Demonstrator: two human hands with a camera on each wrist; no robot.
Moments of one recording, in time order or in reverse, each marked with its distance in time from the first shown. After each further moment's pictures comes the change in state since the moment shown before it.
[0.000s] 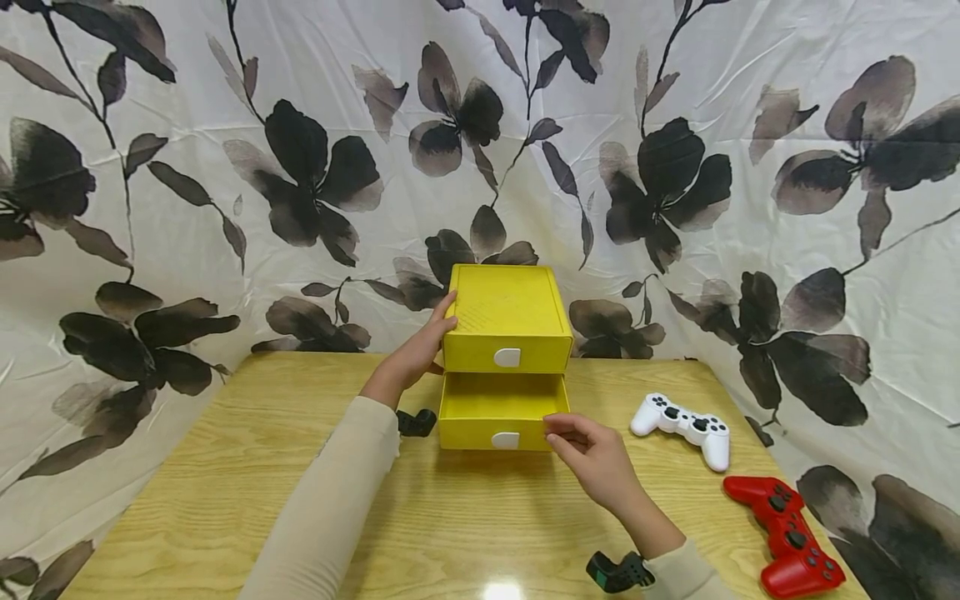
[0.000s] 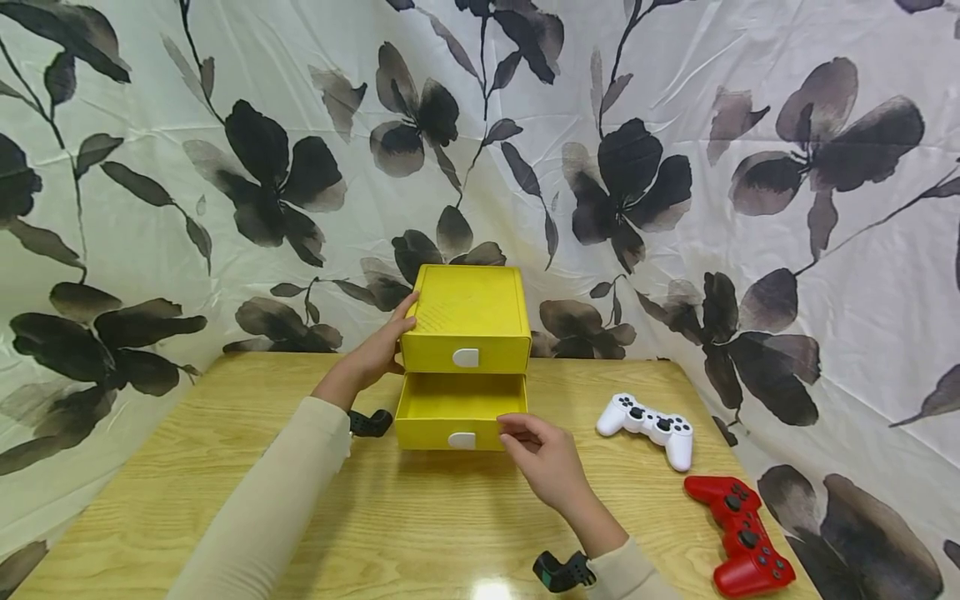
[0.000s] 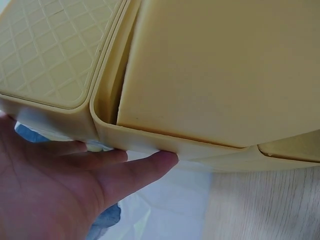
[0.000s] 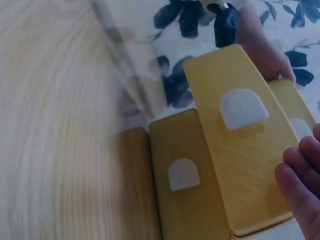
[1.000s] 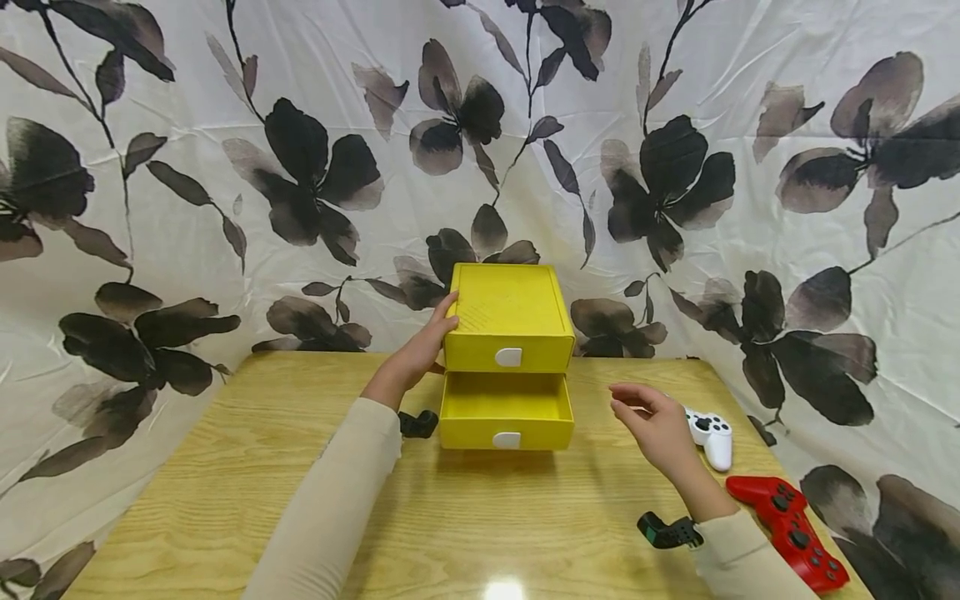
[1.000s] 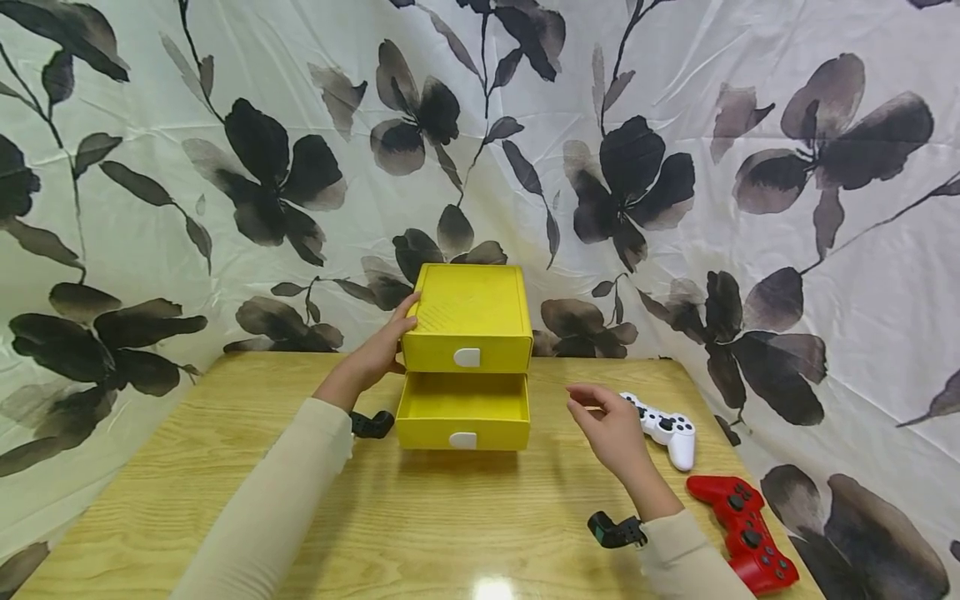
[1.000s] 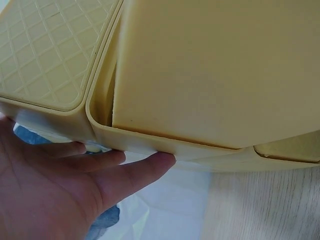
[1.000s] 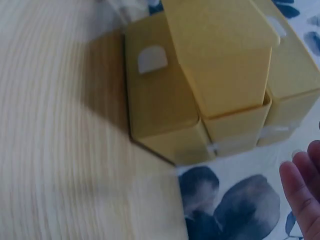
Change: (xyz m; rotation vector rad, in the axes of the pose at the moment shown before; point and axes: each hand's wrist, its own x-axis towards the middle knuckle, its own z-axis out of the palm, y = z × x) left_hand 0.001 0.000 0.001 0.000 0.011 -0.002; right_hand 0.023 0.029 -0.076 -0.233 0.150 0.043
